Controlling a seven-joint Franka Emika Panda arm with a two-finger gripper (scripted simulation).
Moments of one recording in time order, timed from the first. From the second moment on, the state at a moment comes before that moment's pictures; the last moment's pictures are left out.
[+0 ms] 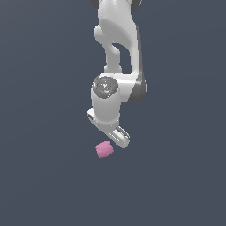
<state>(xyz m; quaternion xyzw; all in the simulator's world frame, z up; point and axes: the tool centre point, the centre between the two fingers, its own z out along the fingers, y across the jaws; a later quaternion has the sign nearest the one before) 0.057 -0.020 0.128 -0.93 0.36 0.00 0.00</state>
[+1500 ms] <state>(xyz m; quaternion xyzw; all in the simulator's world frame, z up) 0.084 -0.043 0.081 -0.84 0.54 0.00 0.00</state>
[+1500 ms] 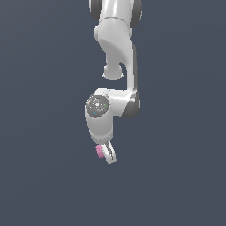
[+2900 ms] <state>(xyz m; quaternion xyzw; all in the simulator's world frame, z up) 0.083 -0.044 0.048 -0.84 0.54 0.00 0.00</state>
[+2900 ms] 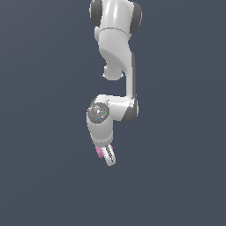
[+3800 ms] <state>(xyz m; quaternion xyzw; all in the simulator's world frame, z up) 0.020 -0.089 0.119 -0.84 0.54 0.00 0.00</state>
